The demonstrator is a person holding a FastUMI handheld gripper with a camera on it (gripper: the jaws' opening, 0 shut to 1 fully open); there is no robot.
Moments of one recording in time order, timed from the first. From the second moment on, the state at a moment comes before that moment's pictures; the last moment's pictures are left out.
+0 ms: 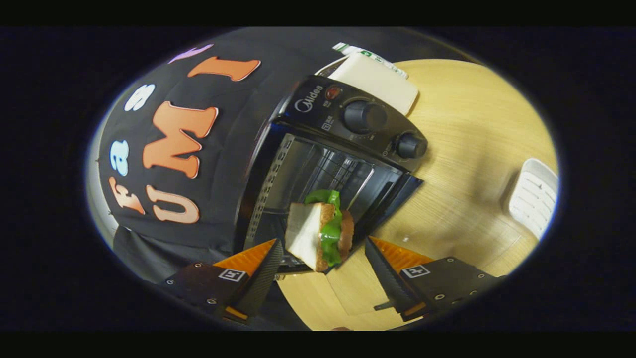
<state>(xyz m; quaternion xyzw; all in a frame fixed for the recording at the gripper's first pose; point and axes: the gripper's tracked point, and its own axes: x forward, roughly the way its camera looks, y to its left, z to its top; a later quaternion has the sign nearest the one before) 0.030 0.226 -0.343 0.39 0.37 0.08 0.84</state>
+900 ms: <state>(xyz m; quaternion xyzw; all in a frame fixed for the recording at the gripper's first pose) -0.115 0.171 -0.366 -0.06 0.36 0.13 0.92</state>
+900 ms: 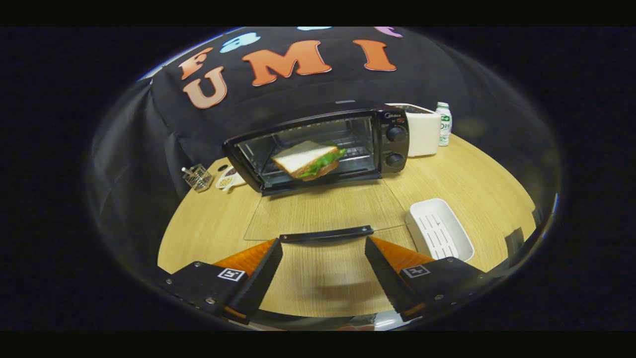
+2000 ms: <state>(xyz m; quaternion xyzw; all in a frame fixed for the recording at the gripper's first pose) -0.082 0.174 -0.417 -0.12 0.38 0.15 0.90</state>
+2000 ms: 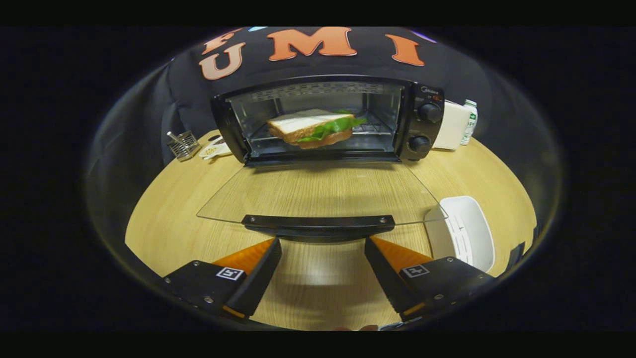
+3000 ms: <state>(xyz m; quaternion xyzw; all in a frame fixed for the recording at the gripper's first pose) -0.018 0.220 -0.306 -0.07 0.31 0.17 0.93</state>
